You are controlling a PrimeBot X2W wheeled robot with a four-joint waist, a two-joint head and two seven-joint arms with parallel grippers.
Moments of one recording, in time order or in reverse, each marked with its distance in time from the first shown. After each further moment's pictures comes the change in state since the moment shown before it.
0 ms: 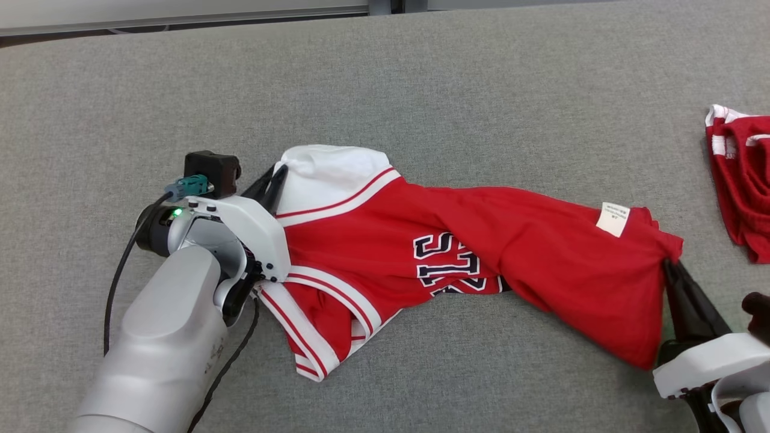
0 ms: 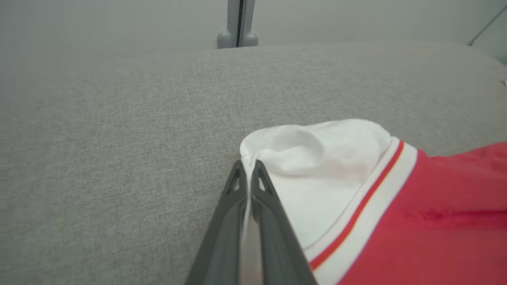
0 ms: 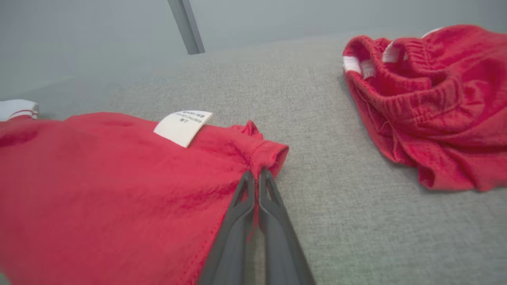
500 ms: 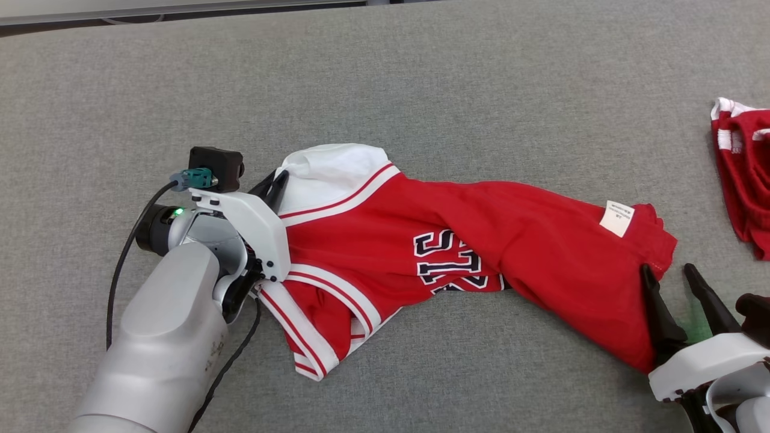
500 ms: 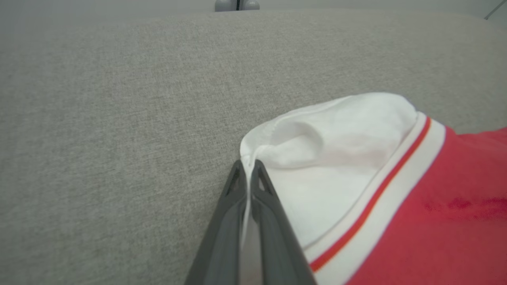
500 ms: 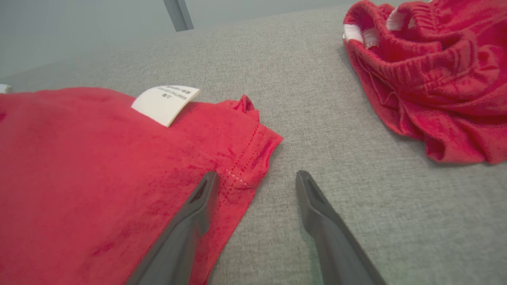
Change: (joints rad) left arm 0.002 0.000 0.043 -0.022 0.029 0.000 0.082; right arm 0.028 0.050 -0.068 -0.068 -0.065 0.000 0.049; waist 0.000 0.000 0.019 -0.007
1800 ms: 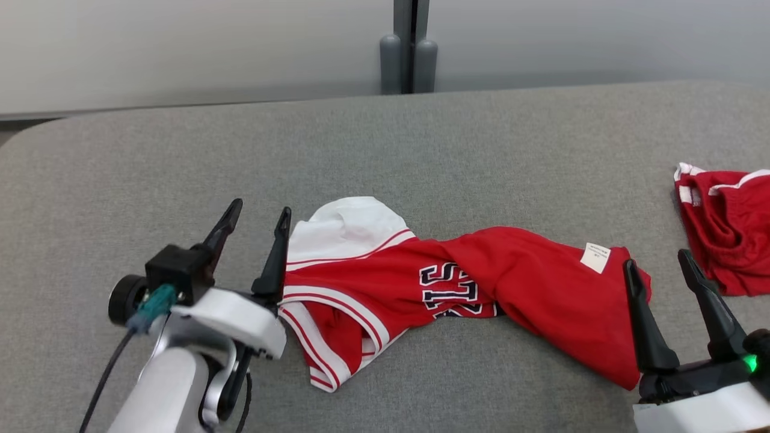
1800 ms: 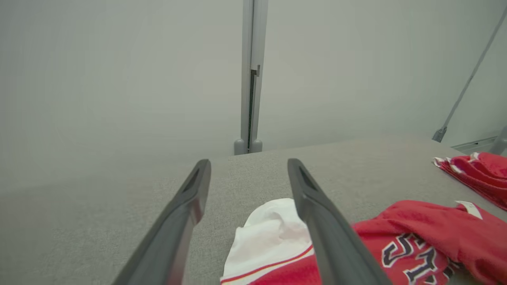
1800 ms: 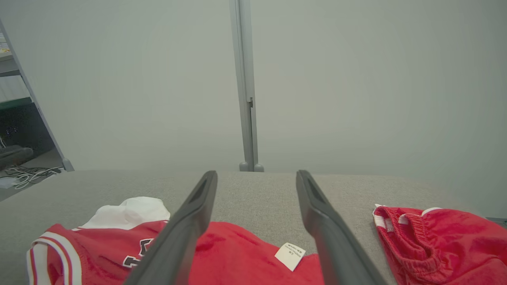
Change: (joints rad) left arm 0.524 0.076 0.157 -0.789 0.150 0.184 -0.104; right arm 0.210 0.090 0.013 -0.496 -0.166 0.000 0.010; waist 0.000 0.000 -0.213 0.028
